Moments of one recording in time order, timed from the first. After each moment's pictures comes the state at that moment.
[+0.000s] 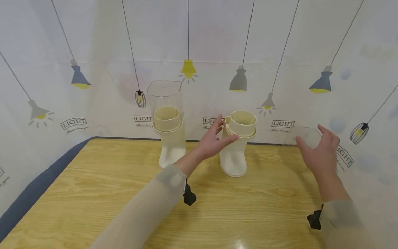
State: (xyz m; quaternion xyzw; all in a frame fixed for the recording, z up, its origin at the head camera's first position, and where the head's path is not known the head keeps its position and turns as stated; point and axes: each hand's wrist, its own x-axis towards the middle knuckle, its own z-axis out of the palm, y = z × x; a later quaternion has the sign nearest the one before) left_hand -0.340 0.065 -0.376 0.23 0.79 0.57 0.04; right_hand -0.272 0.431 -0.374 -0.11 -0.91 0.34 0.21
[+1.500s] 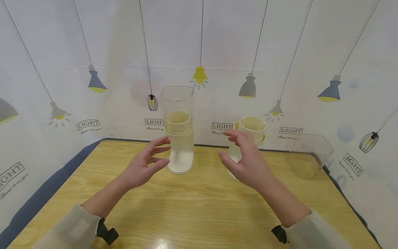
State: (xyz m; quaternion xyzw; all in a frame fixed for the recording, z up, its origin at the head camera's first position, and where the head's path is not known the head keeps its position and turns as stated) left_hand -0.234 -0.157 -0.369 0.28 0.79 0.54 -0.05; right_hand -0.215 0.194 -0.321 0.27 -0.85 0.38 0.23
